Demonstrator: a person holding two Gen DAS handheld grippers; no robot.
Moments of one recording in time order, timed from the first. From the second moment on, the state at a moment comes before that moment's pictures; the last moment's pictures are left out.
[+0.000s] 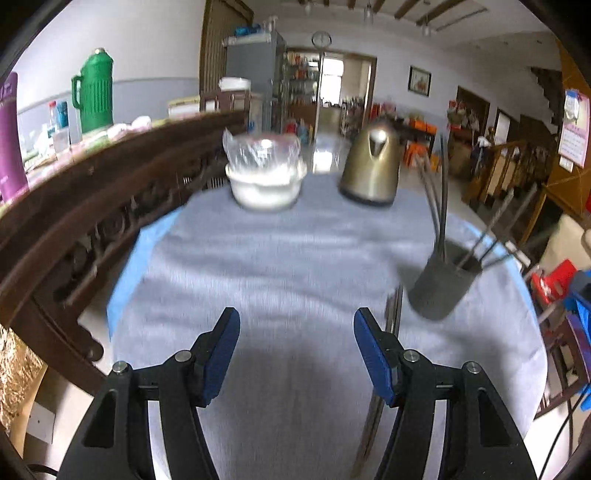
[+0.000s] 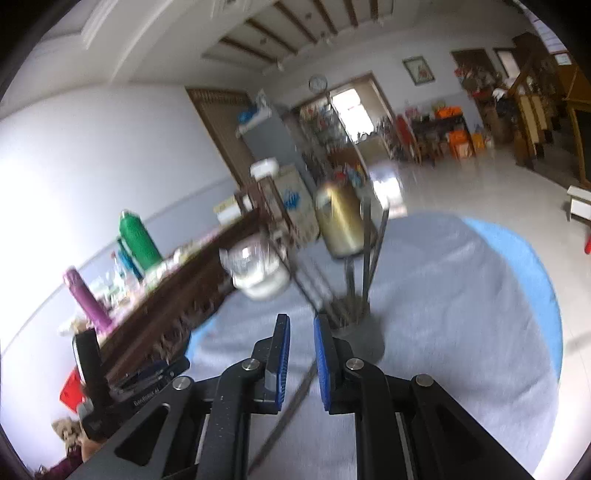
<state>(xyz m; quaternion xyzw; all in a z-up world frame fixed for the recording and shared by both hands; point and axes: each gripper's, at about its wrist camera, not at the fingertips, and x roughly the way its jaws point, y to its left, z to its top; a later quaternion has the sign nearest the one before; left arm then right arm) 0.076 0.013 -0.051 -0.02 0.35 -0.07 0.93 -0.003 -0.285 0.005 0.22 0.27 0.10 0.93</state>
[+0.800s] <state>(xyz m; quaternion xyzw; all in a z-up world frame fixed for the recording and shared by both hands) 0.047 -0.006 -0.131 0.01 0.46 -0.14 0.88 0.022 -0.238 -0.109 0.23 0.43 0.11 0.87</state>
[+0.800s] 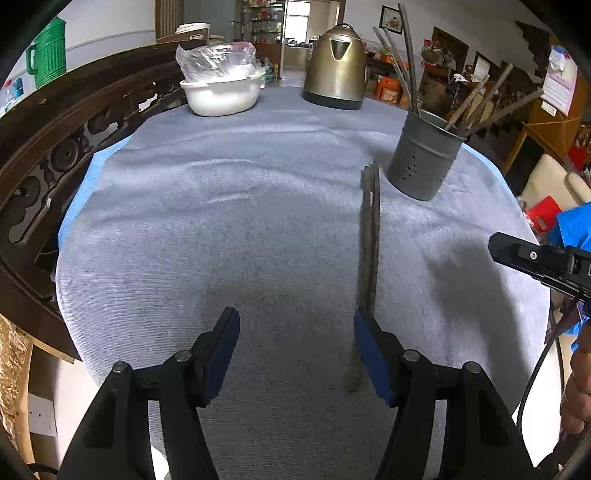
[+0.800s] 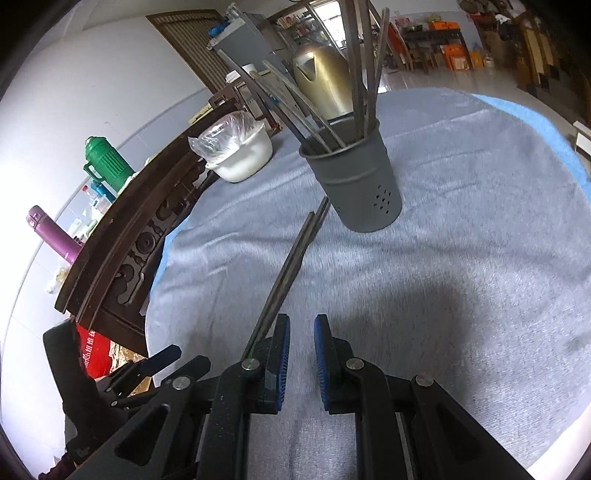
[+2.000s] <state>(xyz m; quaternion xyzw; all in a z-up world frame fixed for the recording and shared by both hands) 0.046 0.039 -0.138 -0.04 0.46 -0.10 0.88 0.097 -0.144 -0.152 0.09 0.52 0.09 0.84</state>
